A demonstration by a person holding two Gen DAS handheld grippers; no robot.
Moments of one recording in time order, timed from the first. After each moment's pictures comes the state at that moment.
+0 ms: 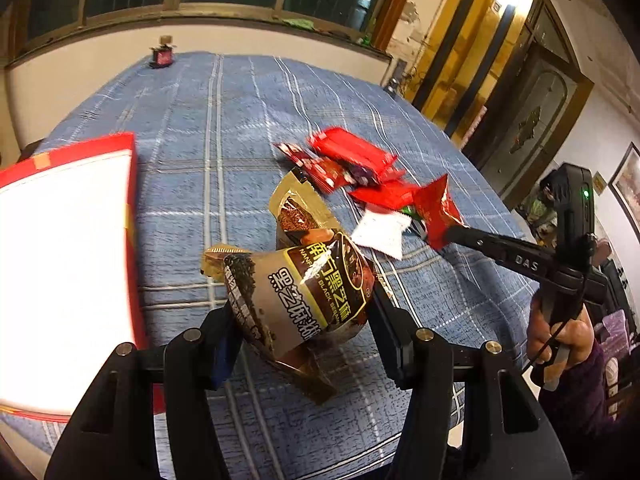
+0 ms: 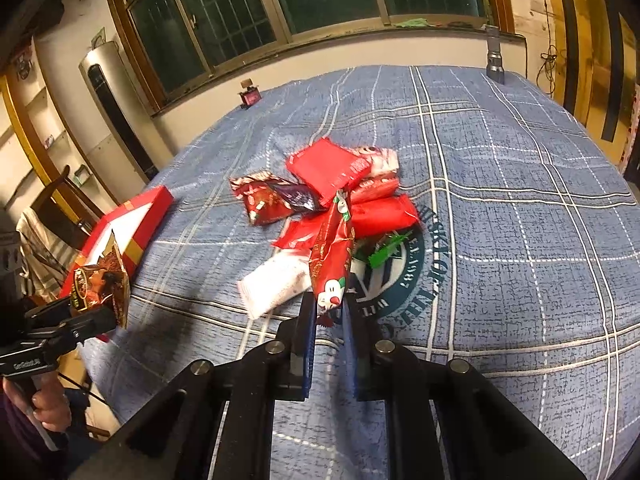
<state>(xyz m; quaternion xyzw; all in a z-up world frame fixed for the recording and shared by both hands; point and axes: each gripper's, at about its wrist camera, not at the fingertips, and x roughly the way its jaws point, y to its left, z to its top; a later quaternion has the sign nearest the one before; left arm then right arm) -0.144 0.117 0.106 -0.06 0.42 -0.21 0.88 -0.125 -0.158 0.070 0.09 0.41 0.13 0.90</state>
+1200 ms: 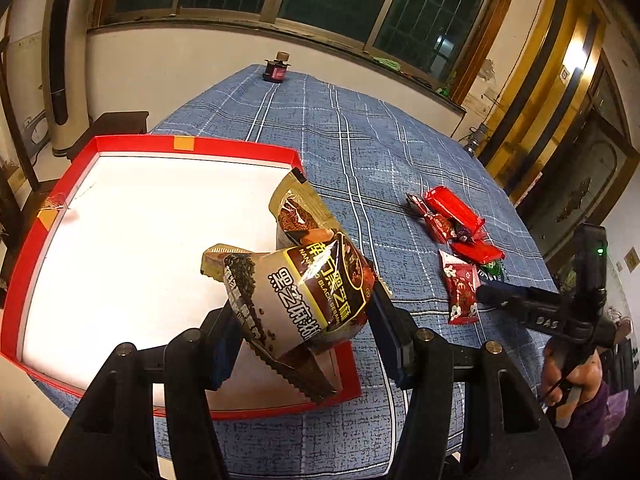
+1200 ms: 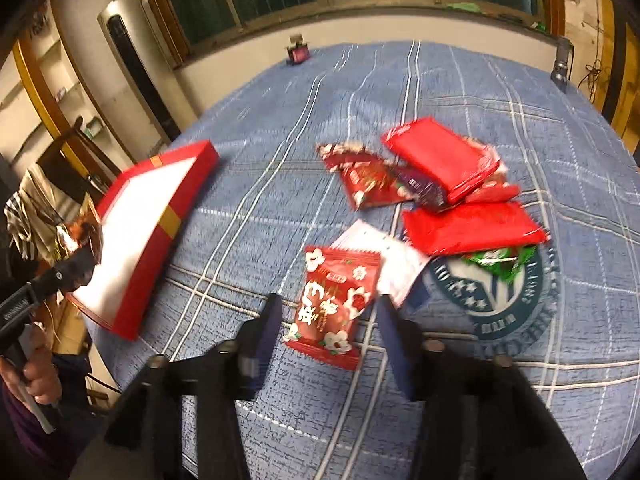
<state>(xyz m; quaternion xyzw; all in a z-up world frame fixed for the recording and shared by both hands) -0.148 0.227 0.102 -0.13 0.40 -0.09 0.90 -0.094 -0.047 0.060 0.02 0.46 0.16 0.87</state>
